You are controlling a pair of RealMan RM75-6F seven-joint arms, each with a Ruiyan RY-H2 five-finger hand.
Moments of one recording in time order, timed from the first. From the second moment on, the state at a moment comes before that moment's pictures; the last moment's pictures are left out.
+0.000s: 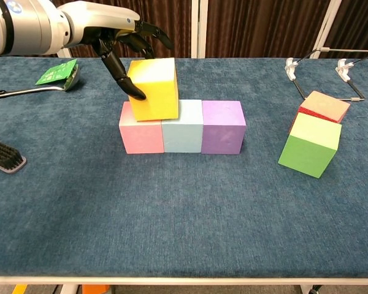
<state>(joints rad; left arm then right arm) -1.03 -1.34 -0.21 -1.72 0.75 0.79 0.26 0.37 -0.88 0.18 -1.65 -1.28 0.97 0.47</state>
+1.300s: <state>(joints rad) -1.08 -1.35 -0.19 -1.71 0.70 0.78 0.27 0.38 -0.88 0.17 -1.64 -1.28 0.94 0.50</state>
